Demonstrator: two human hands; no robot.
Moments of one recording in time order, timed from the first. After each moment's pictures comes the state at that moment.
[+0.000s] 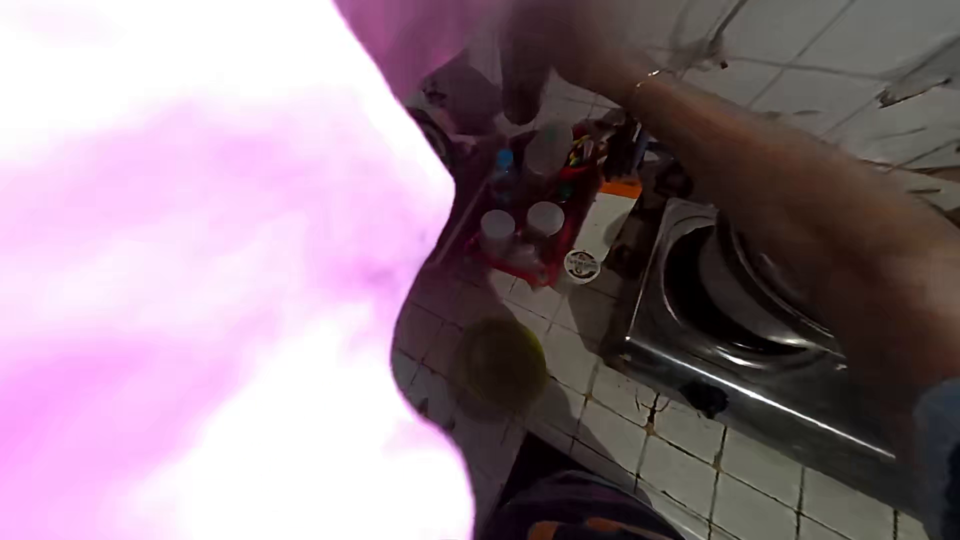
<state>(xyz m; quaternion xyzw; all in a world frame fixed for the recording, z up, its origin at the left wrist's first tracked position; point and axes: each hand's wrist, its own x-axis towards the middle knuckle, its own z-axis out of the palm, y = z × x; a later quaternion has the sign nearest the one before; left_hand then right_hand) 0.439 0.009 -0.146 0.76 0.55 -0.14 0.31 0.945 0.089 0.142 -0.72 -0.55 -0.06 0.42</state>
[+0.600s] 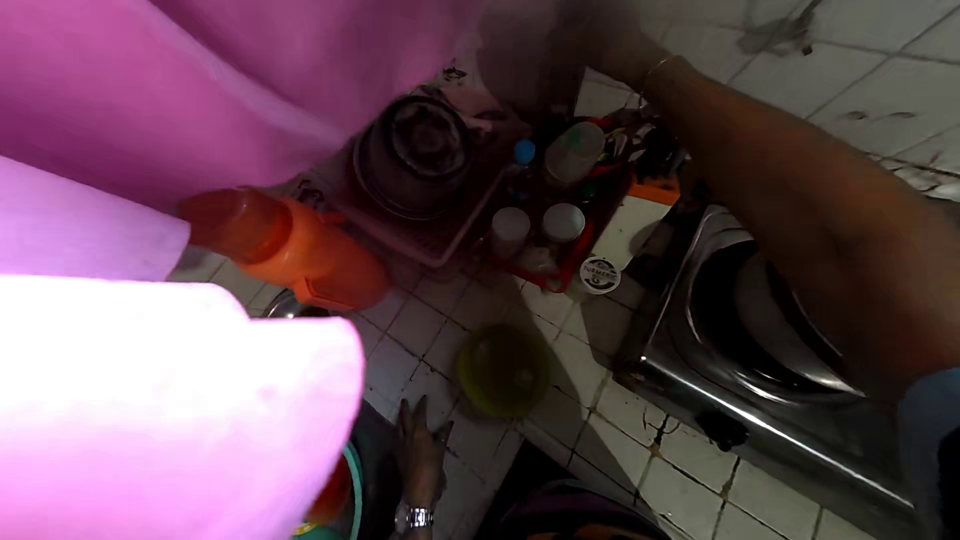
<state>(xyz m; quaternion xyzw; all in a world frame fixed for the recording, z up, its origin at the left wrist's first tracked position) 0.439 0.001 -0.166 0.74 0.60 -0.14 0.28 1.040 0.139 0.066 -0.78 -0.49 0.03 0.38</state>
